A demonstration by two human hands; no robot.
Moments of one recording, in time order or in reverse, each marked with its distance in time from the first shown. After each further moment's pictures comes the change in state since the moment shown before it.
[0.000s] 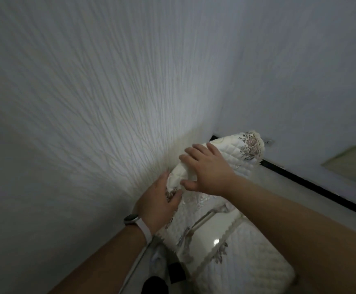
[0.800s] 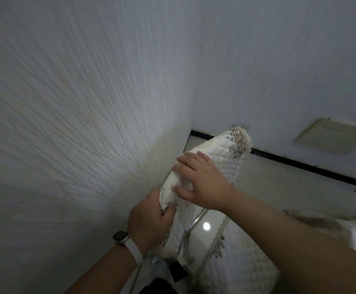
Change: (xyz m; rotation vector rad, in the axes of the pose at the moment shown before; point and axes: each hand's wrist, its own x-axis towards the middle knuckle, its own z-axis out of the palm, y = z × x) left_hand -0.018 0.040 0.002 0.087 -0.001 0.129; right_hand -0.058 0.004 -0.014 0.232 0.175 0.144
